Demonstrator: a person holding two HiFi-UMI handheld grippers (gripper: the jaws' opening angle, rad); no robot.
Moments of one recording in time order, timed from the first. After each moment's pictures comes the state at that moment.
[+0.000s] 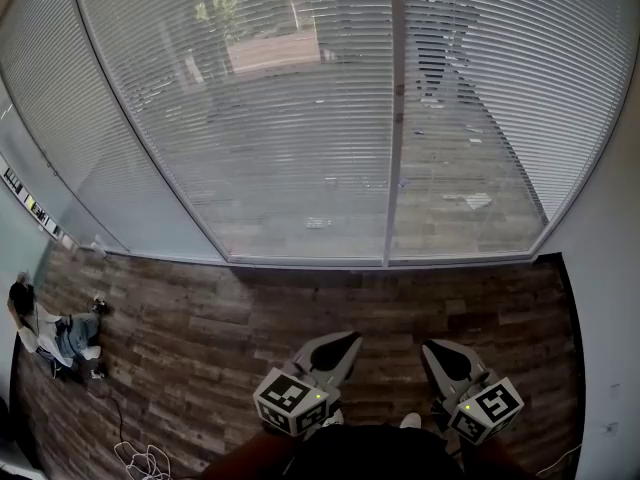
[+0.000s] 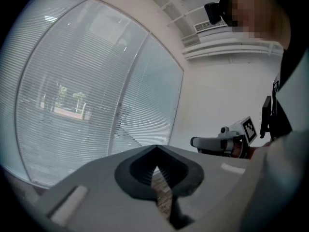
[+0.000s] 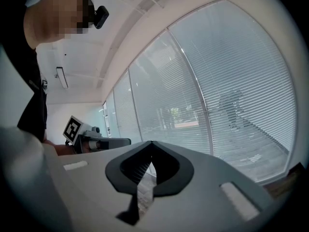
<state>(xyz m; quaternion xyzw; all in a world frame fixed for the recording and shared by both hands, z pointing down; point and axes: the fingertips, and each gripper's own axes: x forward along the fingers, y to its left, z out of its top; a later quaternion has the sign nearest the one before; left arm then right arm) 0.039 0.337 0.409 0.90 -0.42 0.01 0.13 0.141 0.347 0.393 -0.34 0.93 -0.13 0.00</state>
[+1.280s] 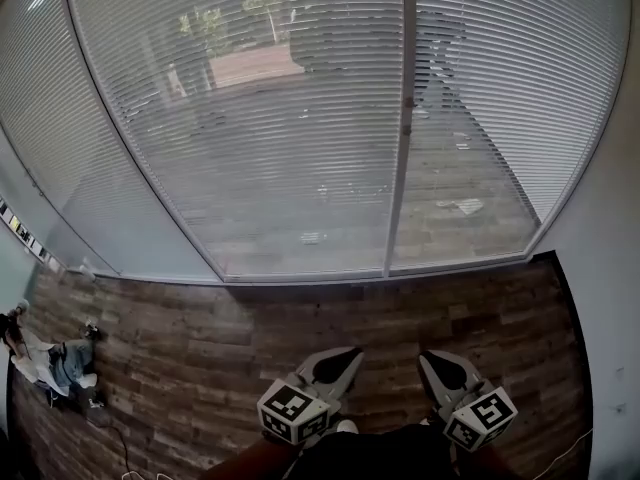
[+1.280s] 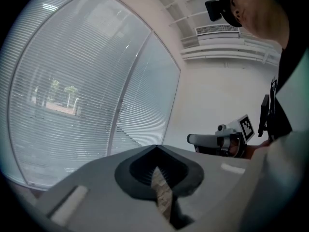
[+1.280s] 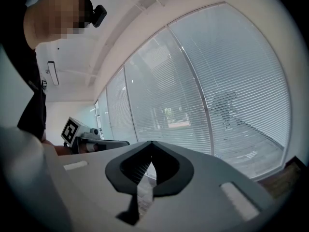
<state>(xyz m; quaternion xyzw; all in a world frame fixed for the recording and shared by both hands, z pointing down) -0.042 0.328 0.430 0.92 -0.37 0.02 0.15 0.053 0.341 0.412 -0.39 0.91 -0.14 0.00</state>
